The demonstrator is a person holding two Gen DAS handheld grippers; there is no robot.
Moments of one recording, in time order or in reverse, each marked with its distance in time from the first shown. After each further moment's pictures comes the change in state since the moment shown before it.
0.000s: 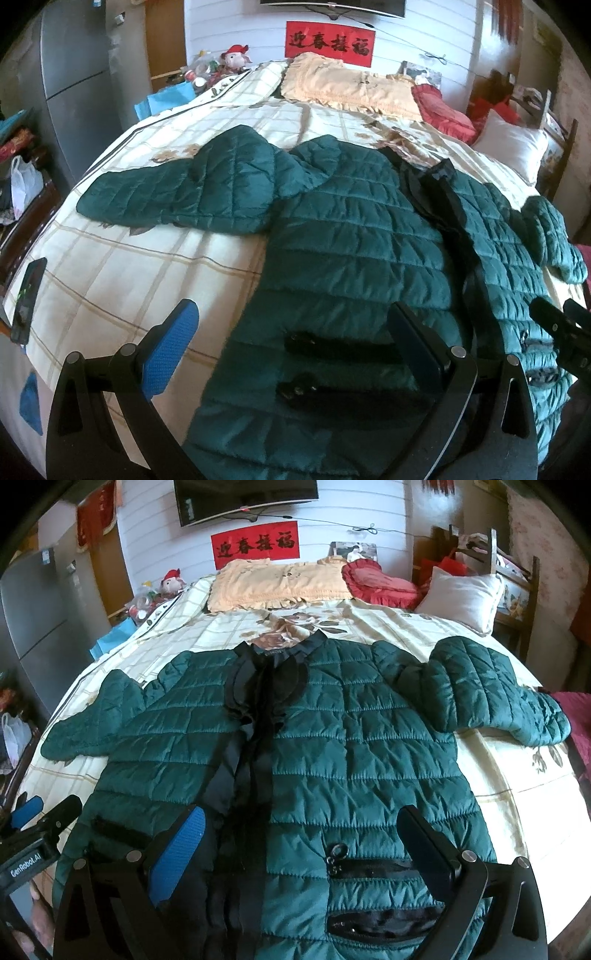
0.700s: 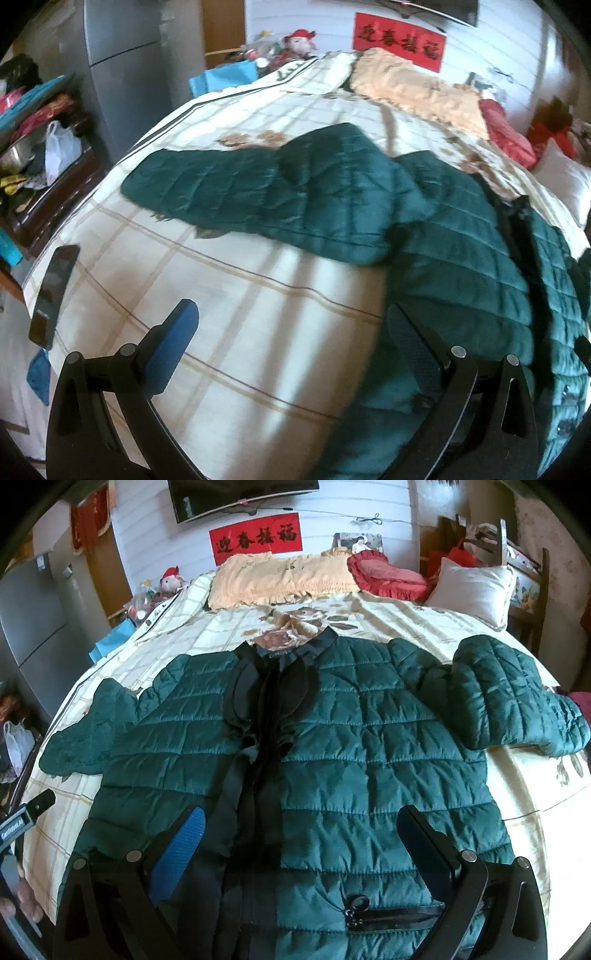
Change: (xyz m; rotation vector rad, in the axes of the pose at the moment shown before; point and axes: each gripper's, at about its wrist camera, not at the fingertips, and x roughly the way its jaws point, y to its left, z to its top) left arm 0.037 0.093 0.031 -0.150 0.036 0.145; right arm -0.038 0.112 -0.328 0.020 0.046 0.025
